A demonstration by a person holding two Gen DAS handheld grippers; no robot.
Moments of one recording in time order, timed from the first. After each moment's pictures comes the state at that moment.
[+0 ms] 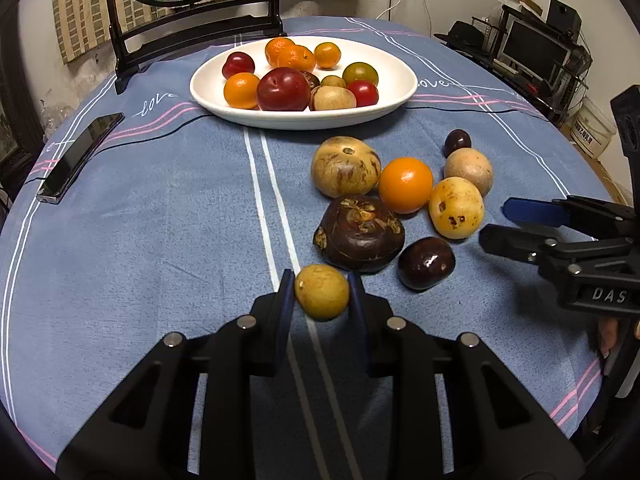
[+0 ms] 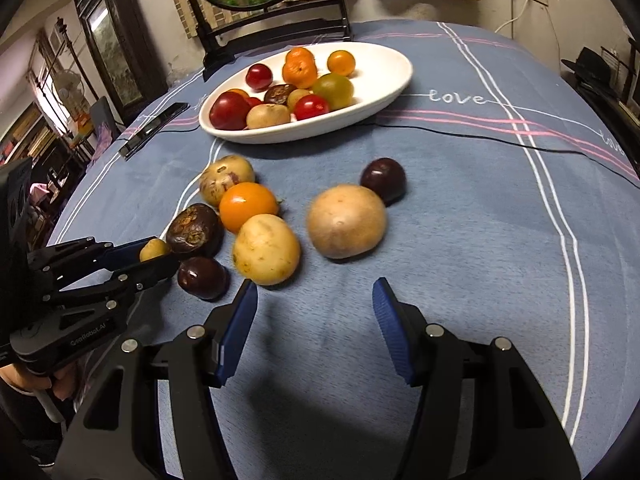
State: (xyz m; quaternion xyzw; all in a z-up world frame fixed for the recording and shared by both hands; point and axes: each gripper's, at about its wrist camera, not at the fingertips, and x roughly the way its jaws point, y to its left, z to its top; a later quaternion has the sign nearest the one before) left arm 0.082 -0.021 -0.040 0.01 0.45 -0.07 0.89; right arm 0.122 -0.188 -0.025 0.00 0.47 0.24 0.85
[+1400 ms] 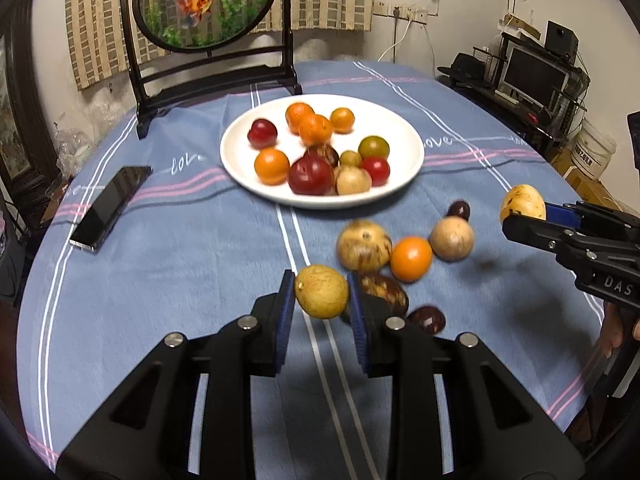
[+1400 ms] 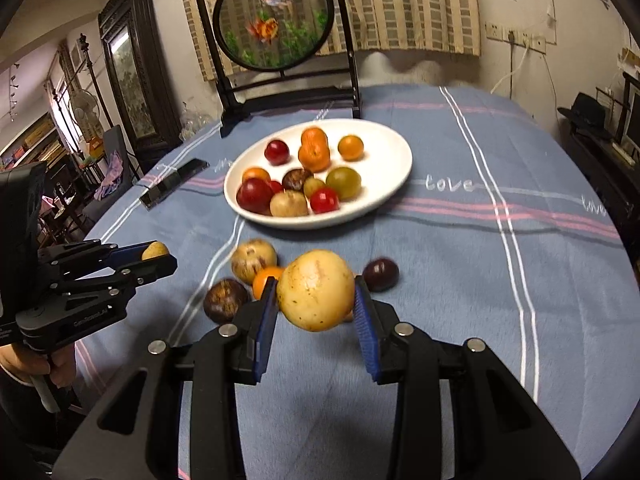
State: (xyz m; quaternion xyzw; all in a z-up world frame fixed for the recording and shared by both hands) left arm 0.092 -0.004 0.020 0.02 0.40 -0.06 0.92; right arm 0.122 -0.195 0.036 0.01 0.38 0.25 0.89
